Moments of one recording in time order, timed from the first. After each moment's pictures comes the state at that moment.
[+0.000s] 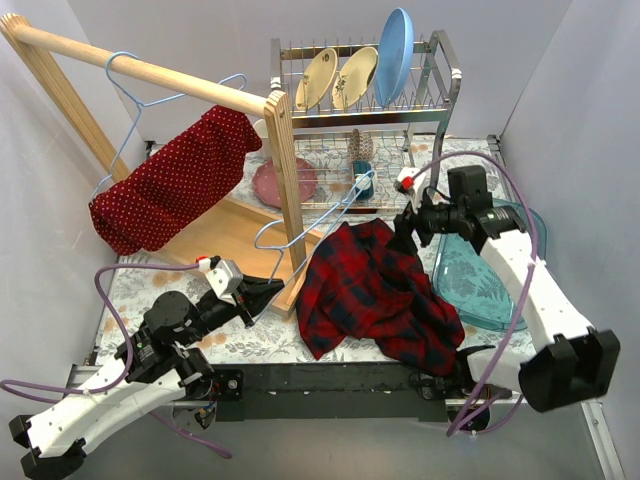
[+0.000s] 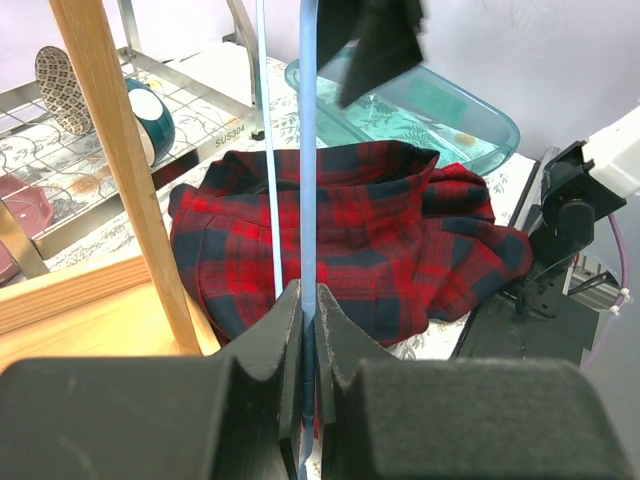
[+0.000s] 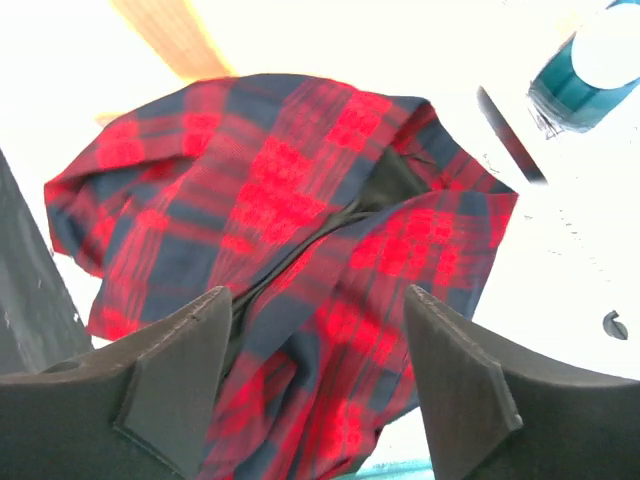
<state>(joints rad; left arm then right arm) -0.92 0.30 0.50 -0.14 0.05 -0.10 0.27 1.18 1.11 -0.71 -0.72 -0.50</state>
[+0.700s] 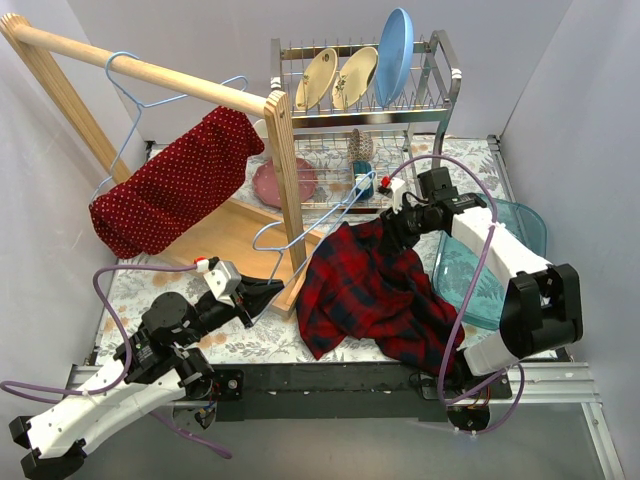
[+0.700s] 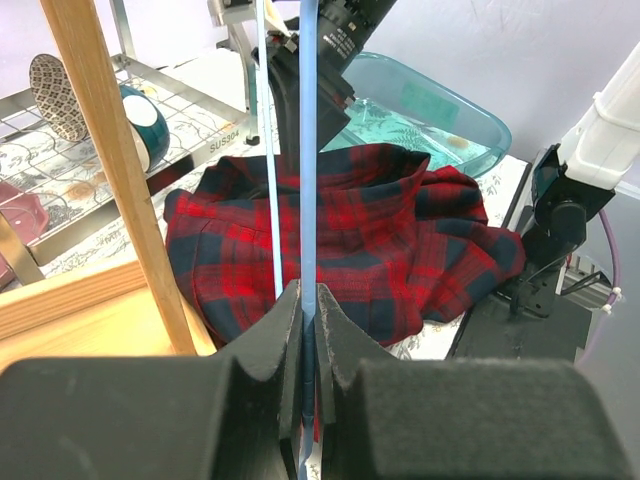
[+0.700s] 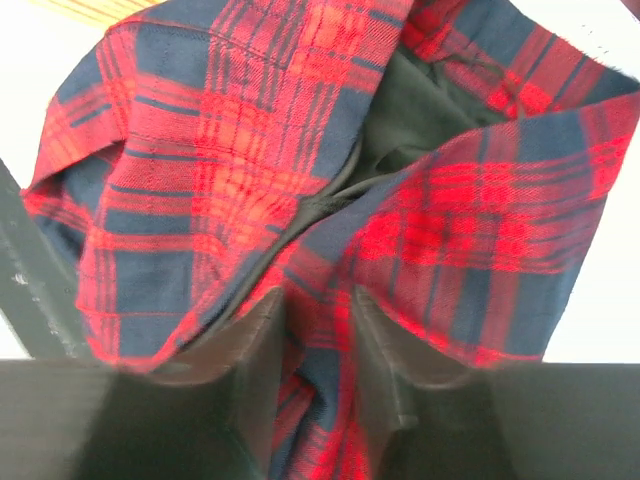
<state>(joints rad) -0.92 0.29 0.50 -0.14 0.06 -0.10 0.31 1.49 1.13 -0.67 -0.65 -0.31</state>
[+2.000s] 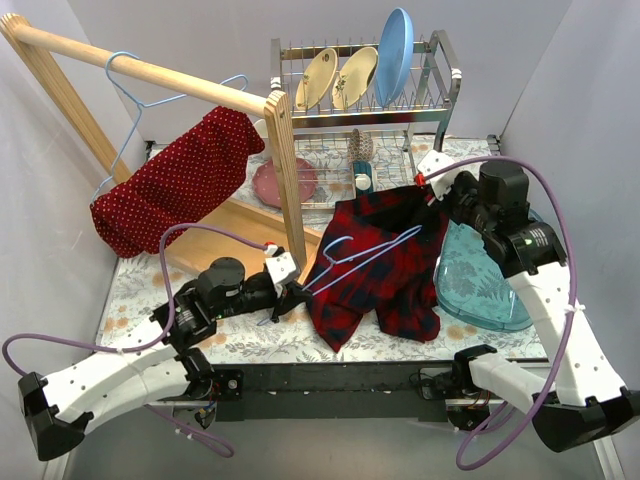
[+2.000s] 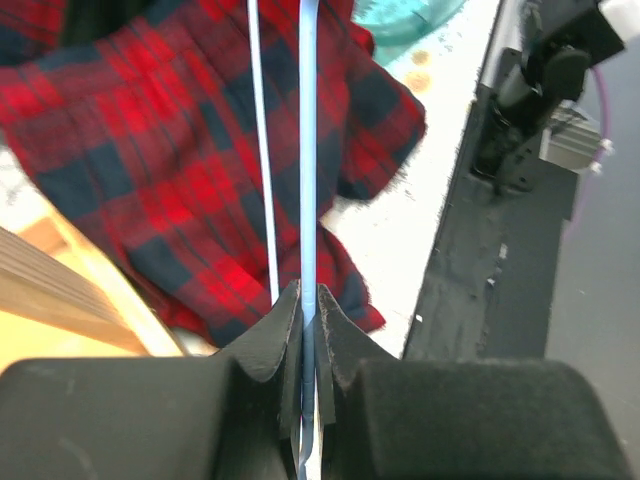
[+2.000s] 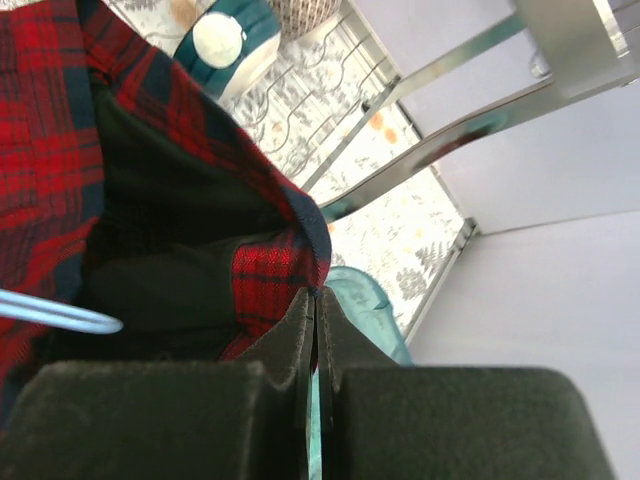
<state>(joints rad) -0.92 0.70 0.62 -0.20 0.29 0.00 0.32 1.02 1.25 -0.67 -0.10 -0.71</state>
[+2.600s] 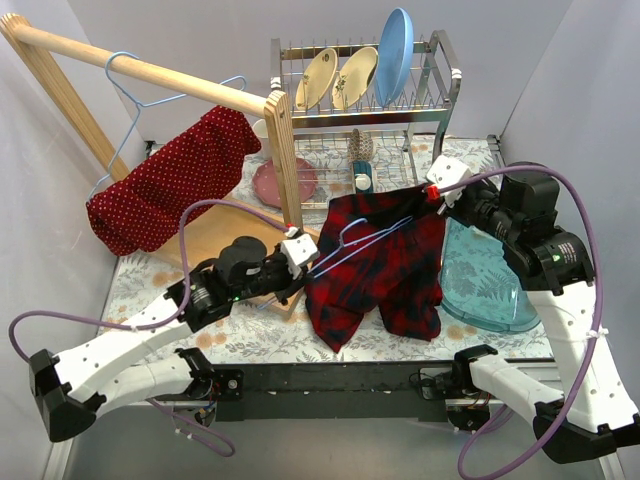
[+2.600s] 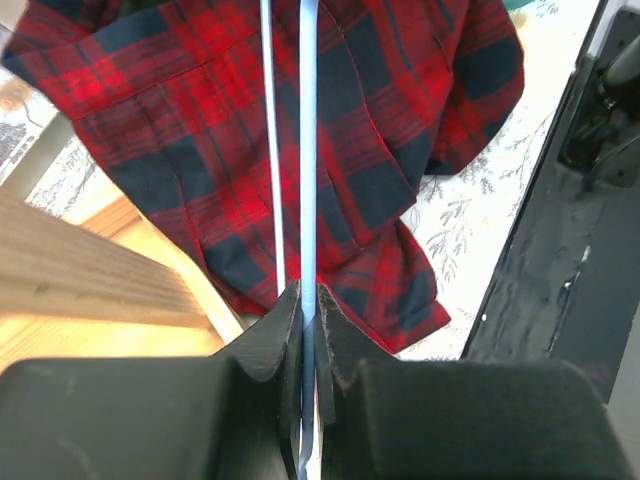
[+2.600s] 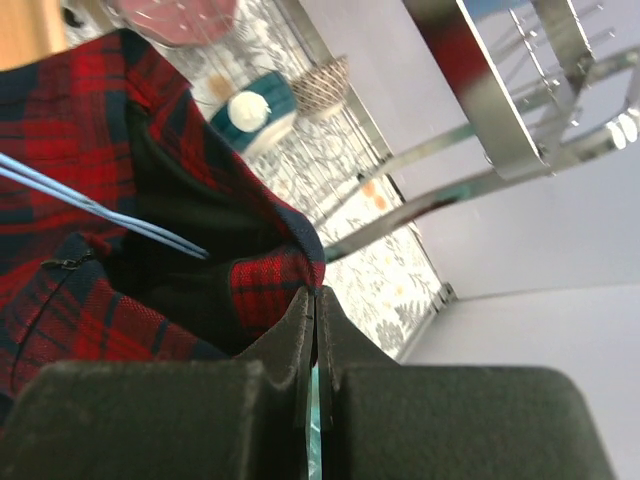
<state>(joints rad) -0.92 0.88 0.81 -0.33 0.15 0.08 0.32 0.95 1.37 -0.77 -0.24 -0.78</state>
